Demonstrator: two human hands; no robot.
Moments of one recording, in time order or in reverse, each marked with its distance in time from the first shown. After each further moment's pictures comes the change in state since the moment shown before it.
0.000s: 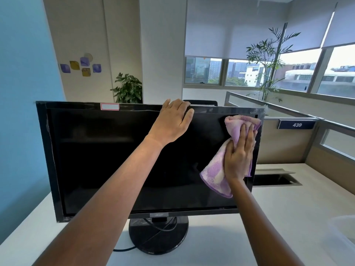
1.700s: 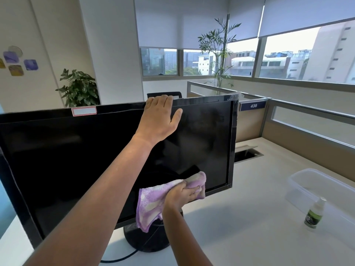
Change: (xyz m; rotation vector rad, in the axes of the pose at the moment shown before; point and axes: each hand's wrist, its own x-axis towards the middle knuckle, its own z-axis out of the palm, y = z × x) left_hand -0.004 -0.009 -0.002 0.086 -0.007 0.135; right_hand -0.178 -0.058 0.080 0.301 -0.016 1.295
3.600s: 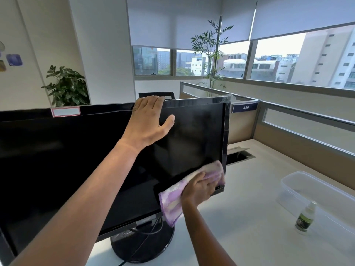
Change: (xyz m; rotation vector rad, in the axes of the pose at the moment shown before) left_hand 0.002 -0.009 0.007 -0.058 0.031 0.039; right_hand 0.045 -0.051 -0.049 -0.259 0.269 -0.358
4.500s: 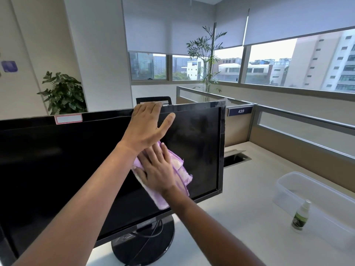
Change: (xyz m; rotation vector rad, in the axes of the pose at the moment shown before) left_hand 0.001 -0.002 -0.004 -0.053 -0.011 0.000; right_hand -0.048 -0.083 0.014 -0.332 -0.150 -1.537
